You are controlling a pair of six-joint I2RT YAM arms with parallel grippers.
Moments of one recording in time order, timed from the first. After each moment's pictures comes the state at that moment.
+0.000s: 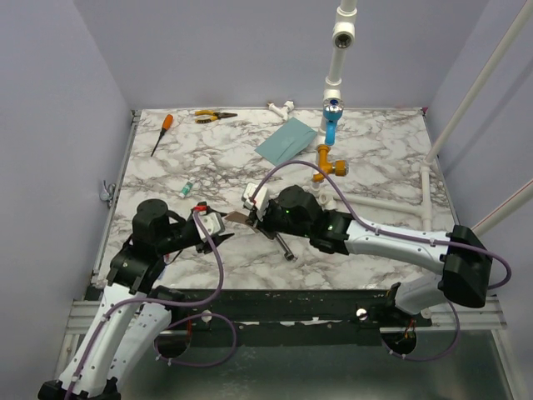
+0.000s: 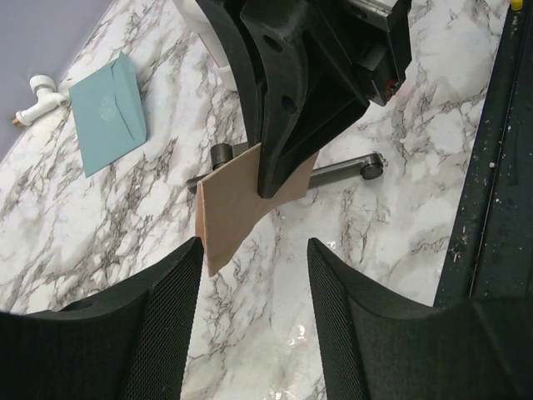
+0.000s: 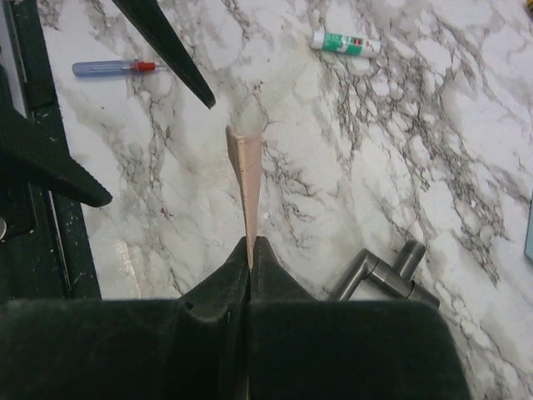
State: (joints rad) left arm -0.34 0.54 0.69 -0.51 0.74 0.55; right arm 1.09 1.44 1.01 0.07 -0.08 -0.20
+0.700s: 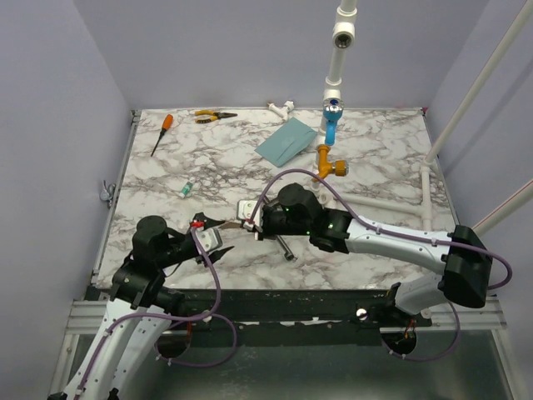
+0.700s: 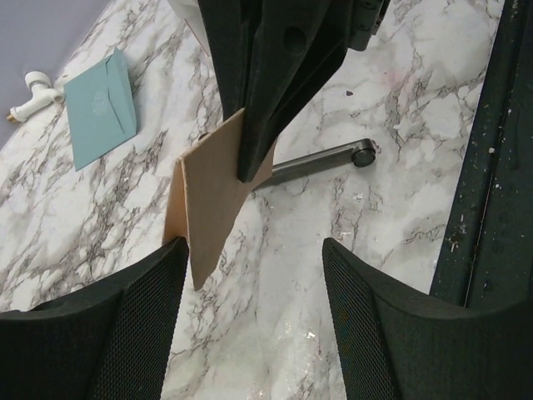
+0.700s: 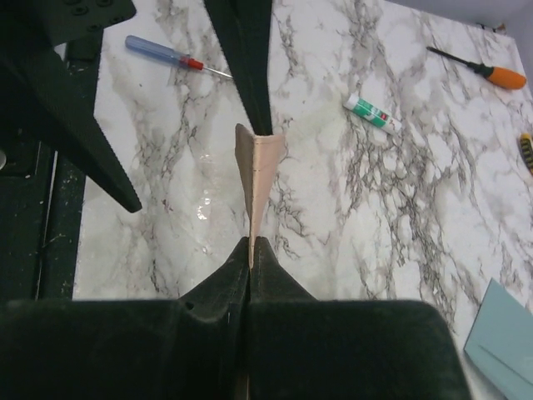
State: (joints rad) left arm -0.34 0.38 0.53 -0.47 0.73 0.54; right arm 1.09 1.43 1.03 0.03 -0.25 -0.47
